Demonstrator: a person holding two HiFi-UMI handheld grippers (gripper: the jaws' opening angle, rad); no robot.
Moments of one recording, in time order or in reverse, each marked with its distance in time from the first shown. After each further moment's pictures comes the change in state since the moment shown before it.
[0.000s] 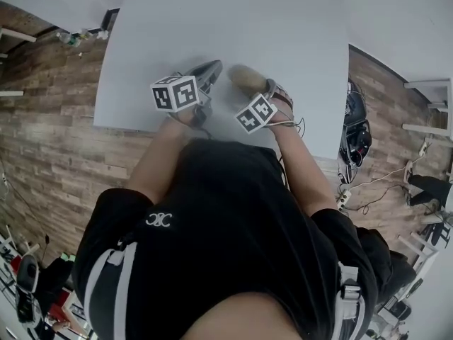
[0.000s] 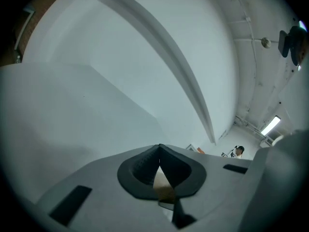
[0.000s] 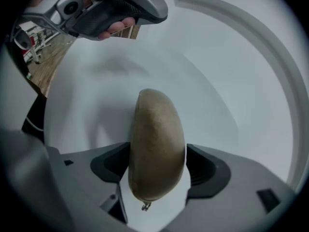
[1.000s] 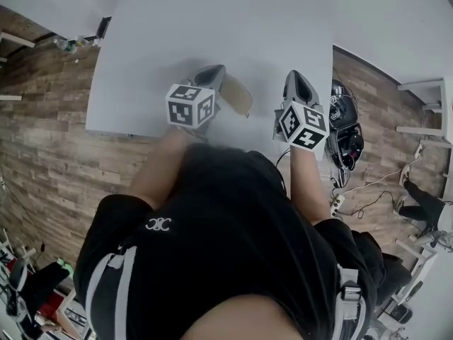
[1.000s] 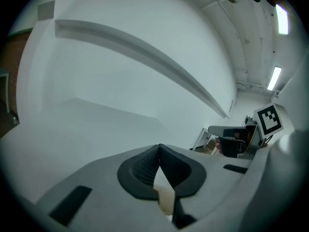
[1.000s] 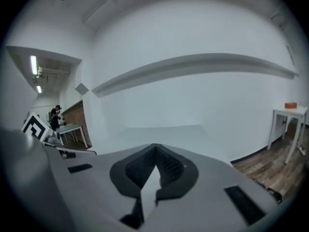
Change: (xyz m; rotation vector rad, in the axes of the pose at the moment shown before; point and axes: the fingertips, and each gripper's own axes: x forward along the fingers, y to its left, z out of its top) left arm 0.037 -0.090 -0.010 0.380 0.023 0.164; right arm -0.168 -0.184 -0.046 0.969 -0.729 -0.161
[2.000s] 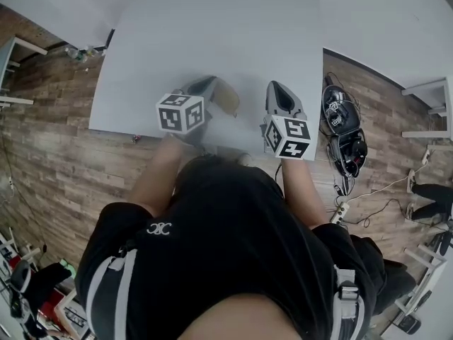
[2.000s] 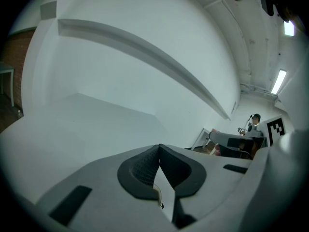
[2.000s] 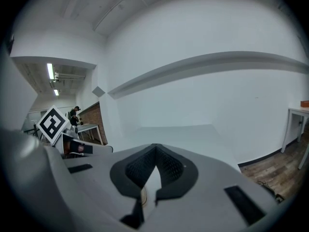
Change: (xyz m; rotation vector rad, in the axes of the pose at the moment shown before) left arm -0.017 -0.054 -0.008 -0.058 0.035 0.008; right arm -0.053 0.009 -0.003 -0.040 0.004 0.173
